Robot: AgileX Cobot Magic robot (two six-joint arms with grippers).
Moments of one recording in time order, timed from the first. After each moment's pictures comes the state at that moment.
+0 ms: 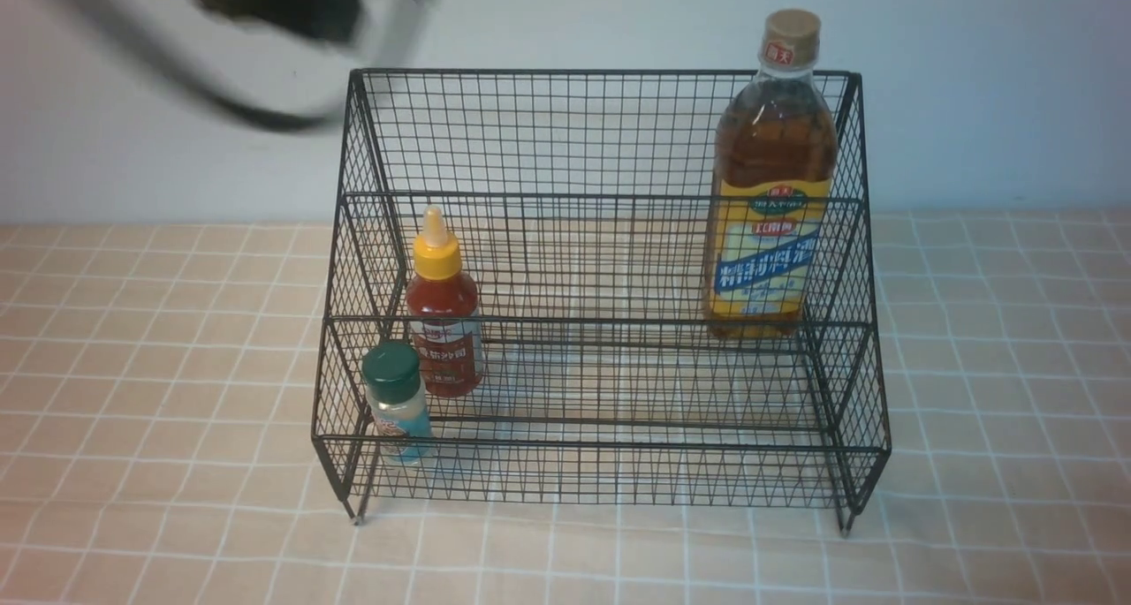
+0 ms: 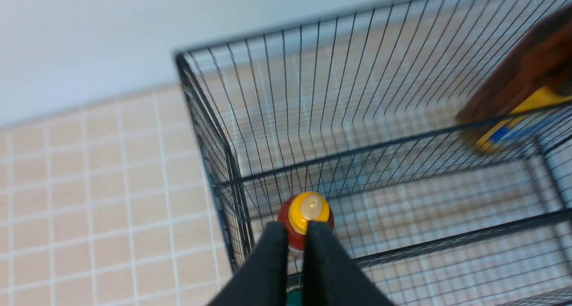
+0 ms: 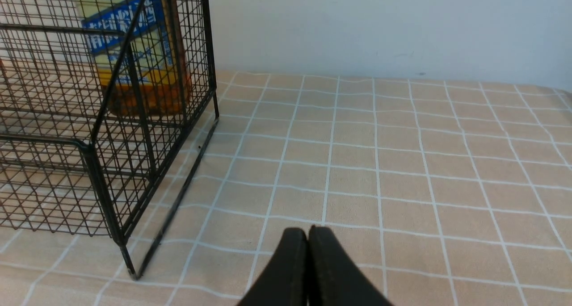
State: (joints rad) right arm -0.02 -0.01 0.02 0.23 0.40 -0.22; left arm -0.45 1.46 -1.87 0.16 1.25 -0.20
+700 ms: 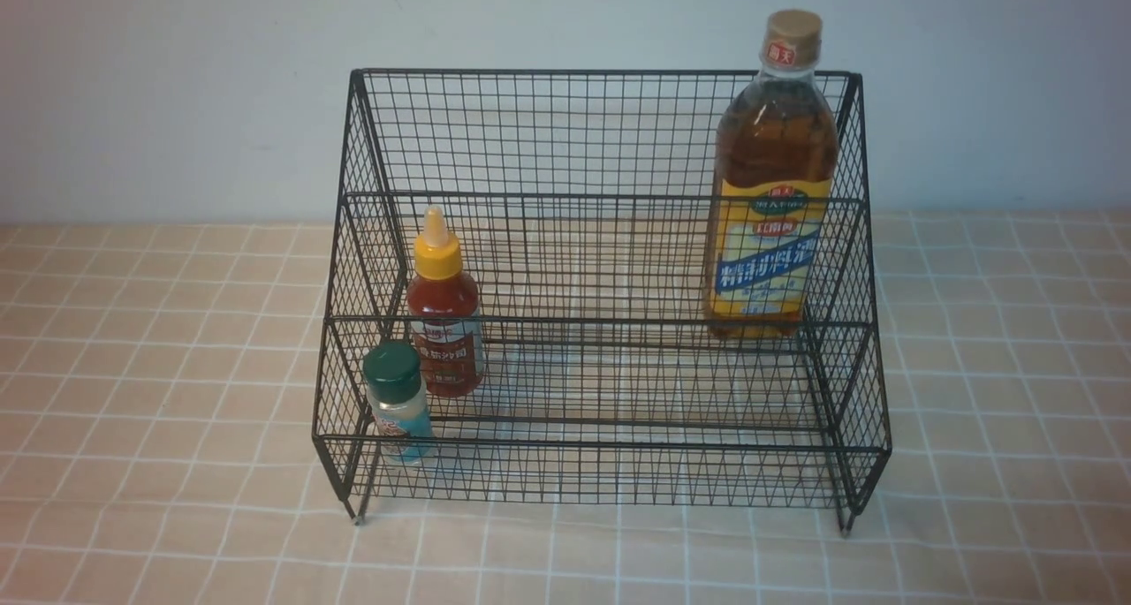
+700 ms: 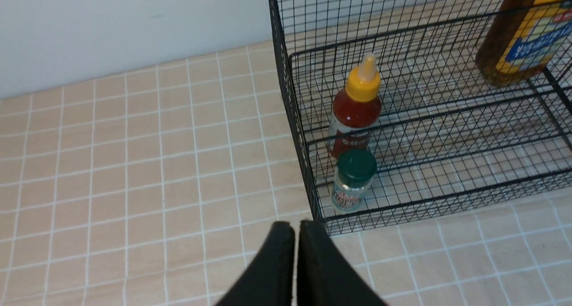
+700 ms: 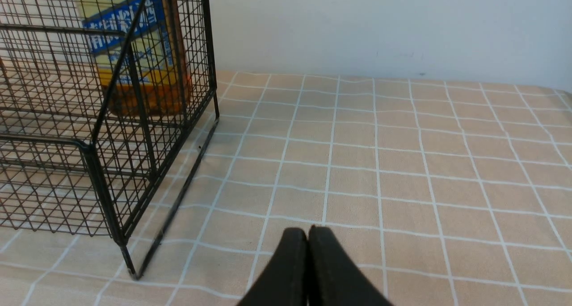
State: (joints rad) right arm -0.02 -0.01 0.02 0.23 0.40 -0.22; left arm -0.45 0.86 -1.31 0.21 1.23 -0.19
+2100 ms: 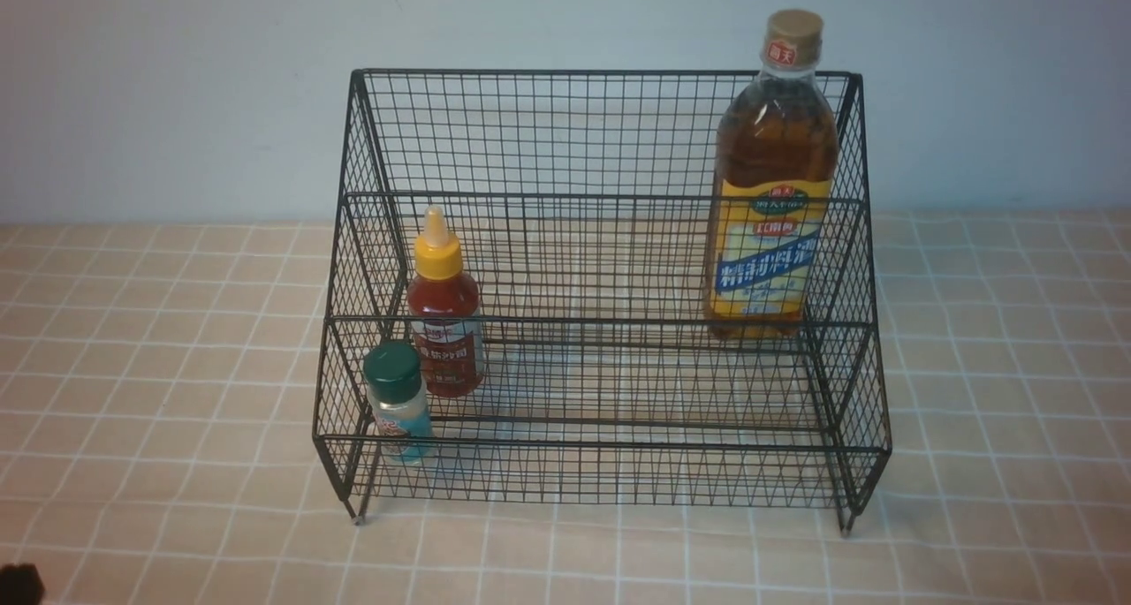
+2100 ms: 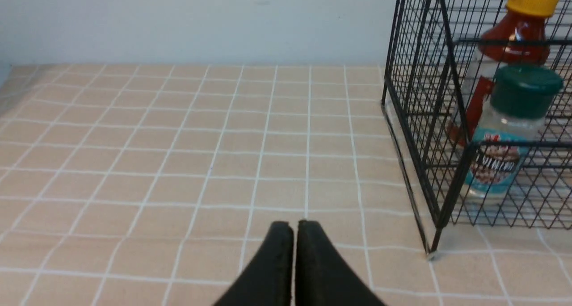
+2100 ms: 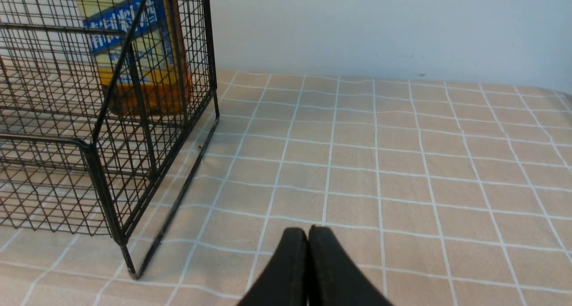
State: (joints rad) right arm -0.02 -0.01 0.02 0.23 0.40 -0.23; left arm -0.05 -0.01 0.00 0.07 0.34 -0.11
